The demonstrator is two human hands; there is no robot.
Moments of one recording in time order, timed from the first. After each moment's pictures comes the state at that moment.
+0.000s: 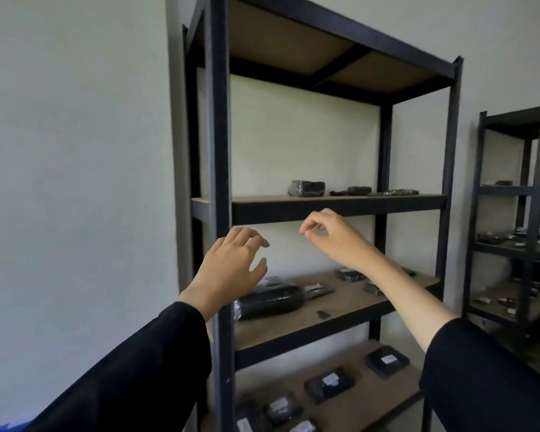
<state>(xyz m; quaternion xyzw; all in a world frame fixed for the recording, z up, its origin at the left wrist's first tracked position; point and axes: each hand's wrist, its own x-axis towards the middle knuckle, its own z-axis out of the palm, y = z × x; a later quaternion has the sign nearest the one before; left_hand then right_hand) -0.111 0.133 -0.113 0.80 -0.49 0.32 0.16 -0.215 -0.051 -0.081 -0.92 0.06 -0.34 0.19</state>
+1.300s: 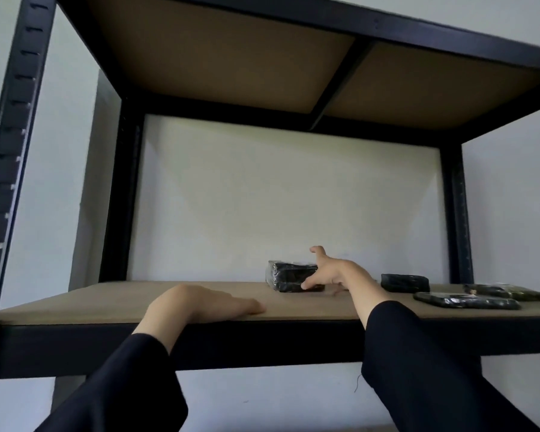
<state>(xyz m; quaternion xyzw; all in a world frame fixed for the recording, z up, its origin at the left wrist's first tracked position) 0.041 -0.163 0.001 0.97 -0.20 -0.04 0.12 0.057 -0.406 0.030 -0.96 0.13 -0.13 0.21</state>
